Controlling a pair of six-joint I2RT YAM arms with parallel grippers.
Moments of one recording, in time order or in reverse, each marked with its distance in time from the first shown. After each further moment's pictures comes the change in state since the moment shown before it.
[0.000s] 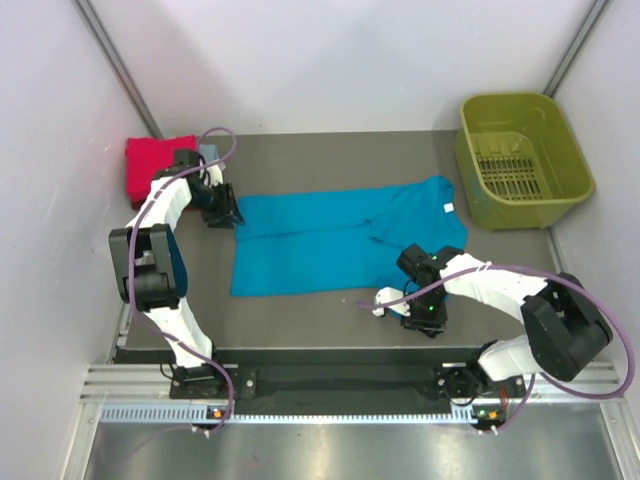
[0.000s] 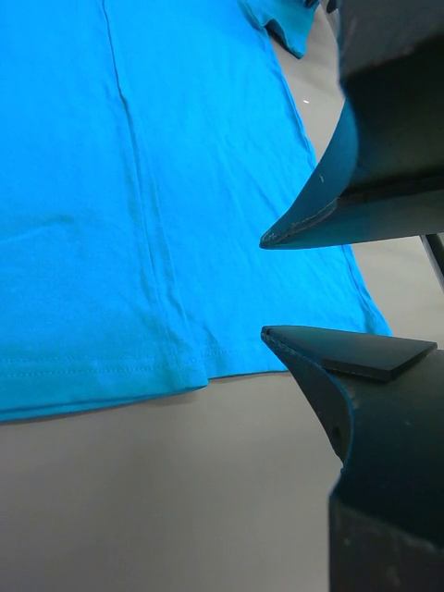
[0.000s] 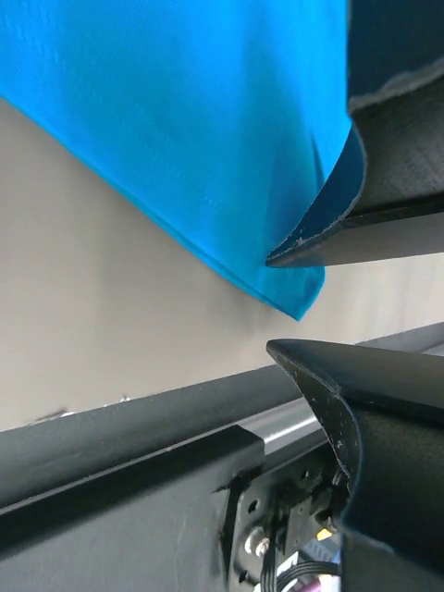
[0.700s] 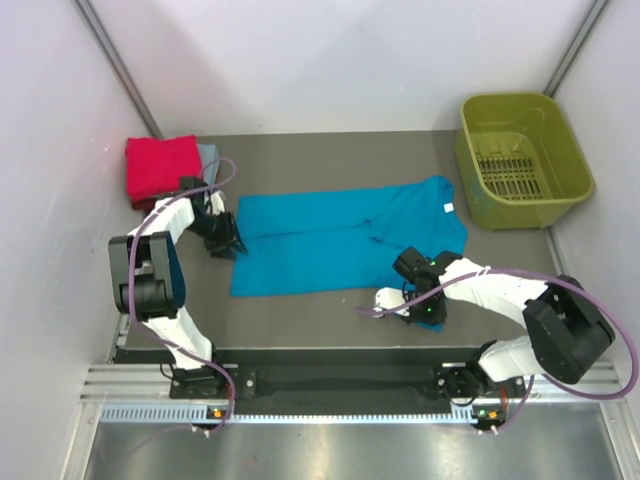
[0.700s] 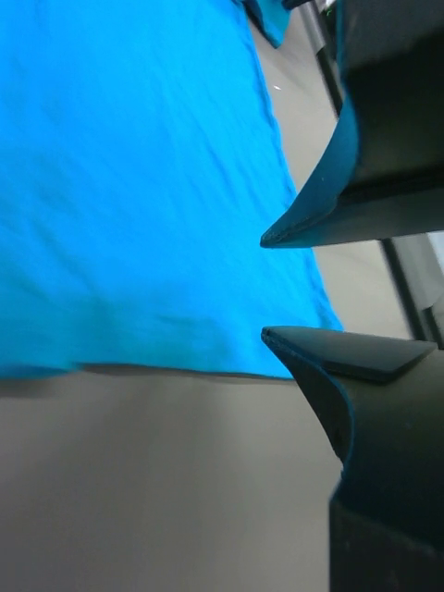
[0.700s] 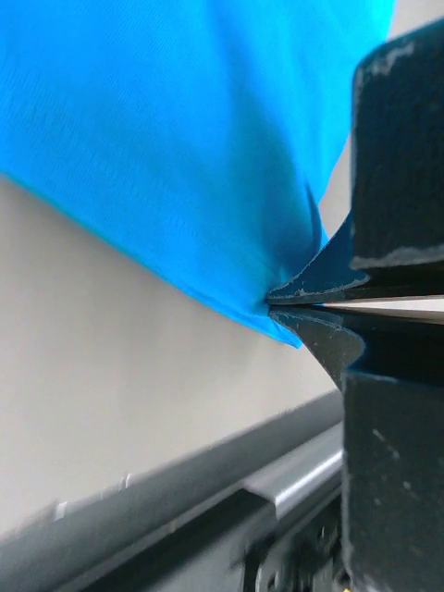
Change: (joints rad) left arm 0.003 -0.069 -0.224 0.016 -0.027 -0.082; right arm 0.047 -0.012 -0.039 0.088 0.133 0.032
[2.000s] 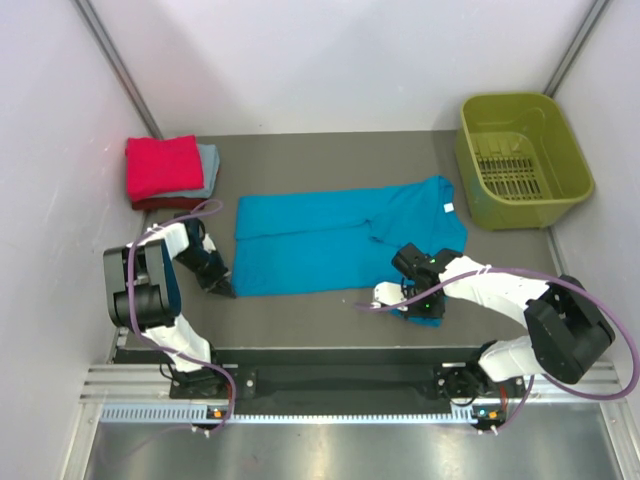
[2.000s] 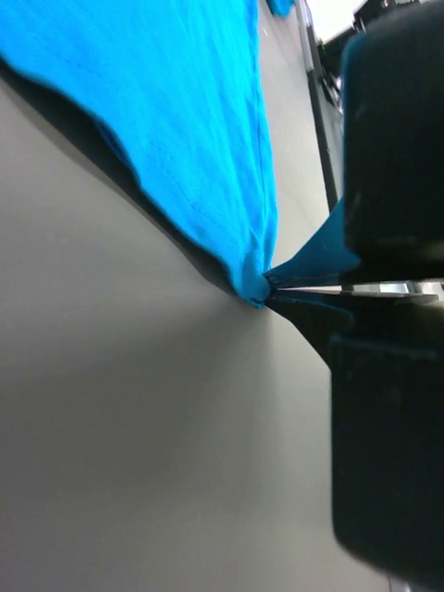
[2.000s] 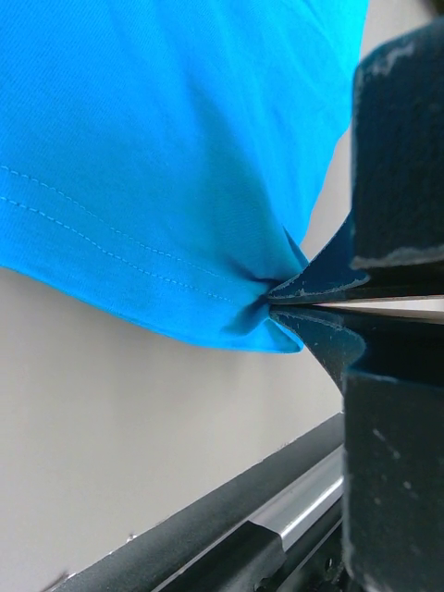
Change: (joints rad) left arm 0.090 -0.078 -0.303 -0.055 -0.069 -0.132; right arm 0.000 0.000 0.029 0.019 0.064 0.015
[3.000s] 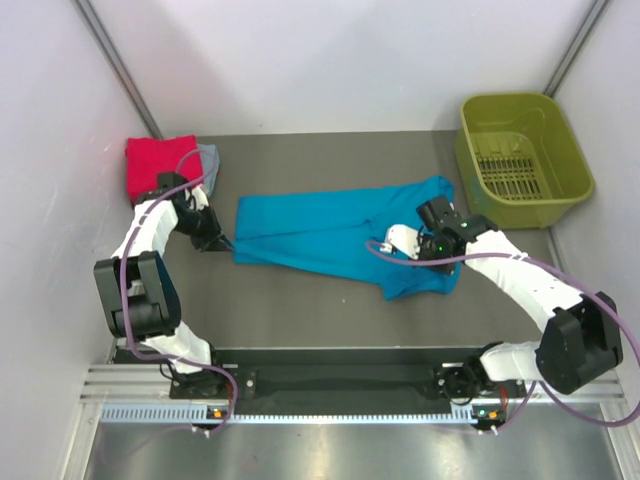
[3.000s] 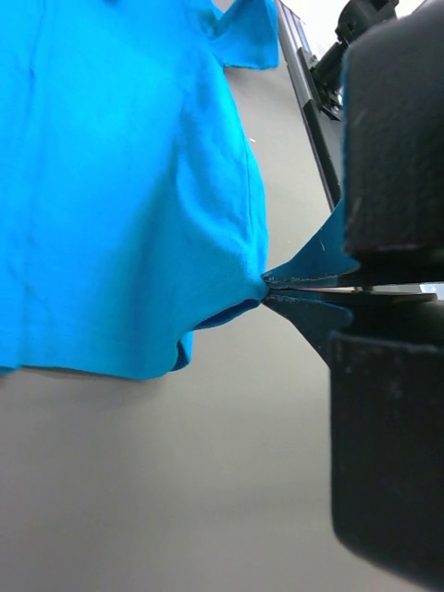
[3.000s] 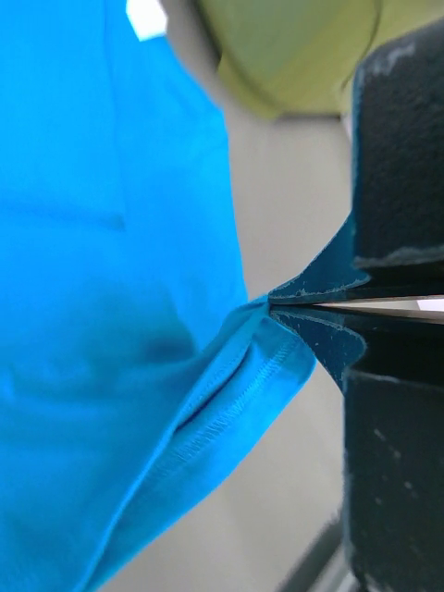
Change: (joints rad) left arm -0.013 -0.074 0.287 -0.046 0.136 0.097; right arm -0.228 -0.063 0.261 -0.040 0.065 -0.008
